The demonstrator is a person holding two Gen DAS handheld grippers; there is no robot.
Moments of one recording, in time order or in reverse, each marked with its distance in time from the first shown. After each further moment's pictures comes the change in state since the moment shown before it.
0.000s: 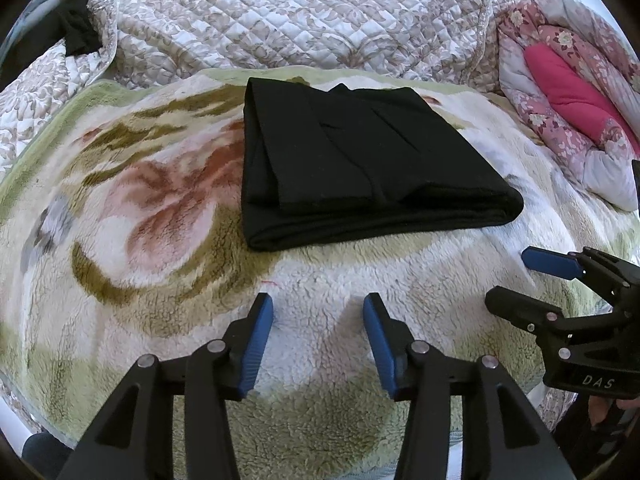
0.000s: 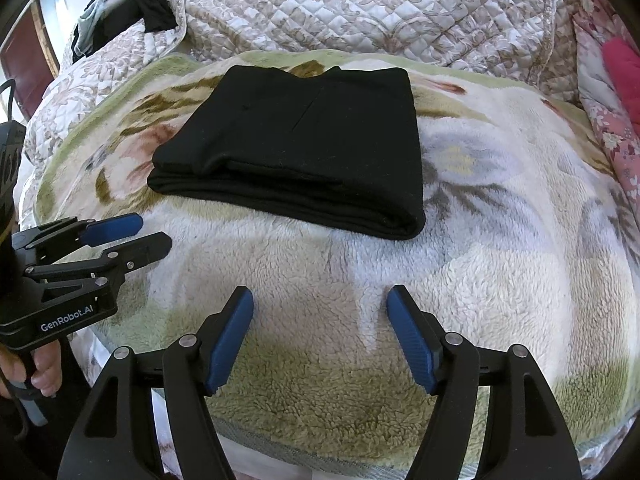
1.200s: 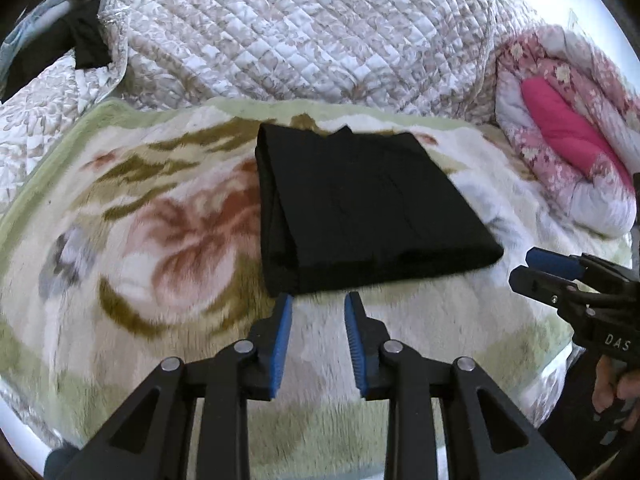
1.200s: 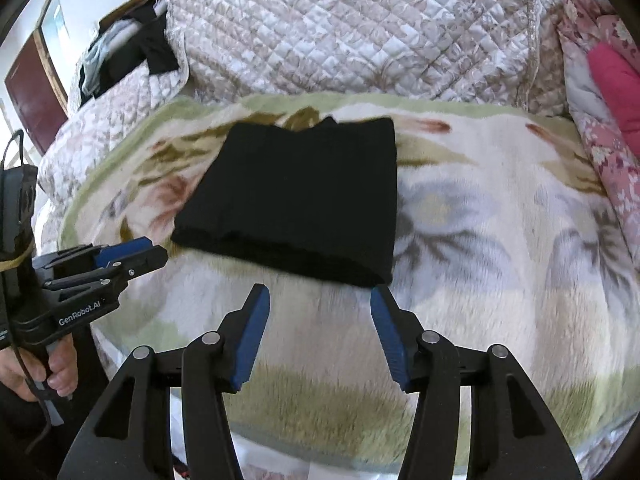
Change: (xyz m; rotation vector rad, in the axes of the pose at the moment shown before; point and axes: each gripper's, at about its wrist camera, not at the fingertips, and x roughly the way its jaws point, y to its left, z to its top) left arm -0.026 0.011 0.021 -0.025 -0.047 -0.029; right arm -0.036 -0.012 0.022 0.052 -0.068 0.045
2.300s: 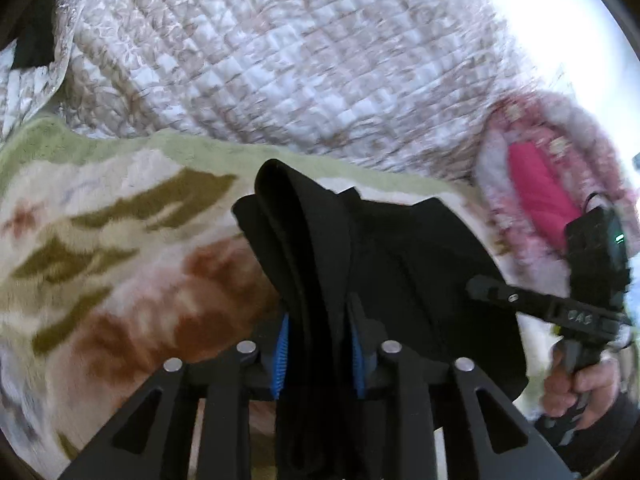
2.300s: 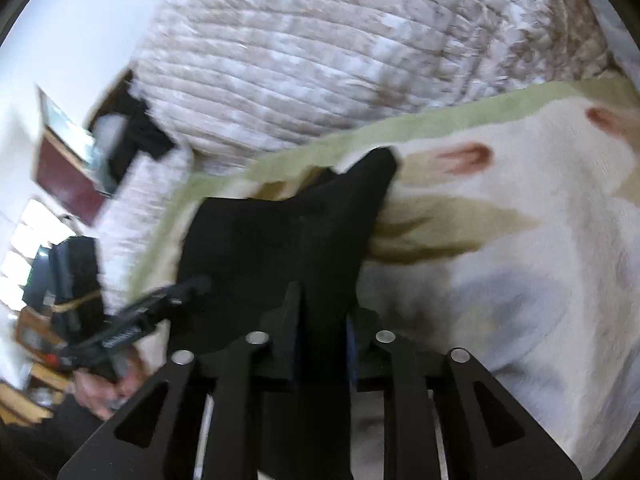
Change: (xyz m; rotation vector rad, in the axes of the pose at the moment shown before) left arm 0.065 0.041 0.105 -0.069 -0.028 -0.221; right arm 0.062 -0.071 0.102 0.239 -0.011 0.260
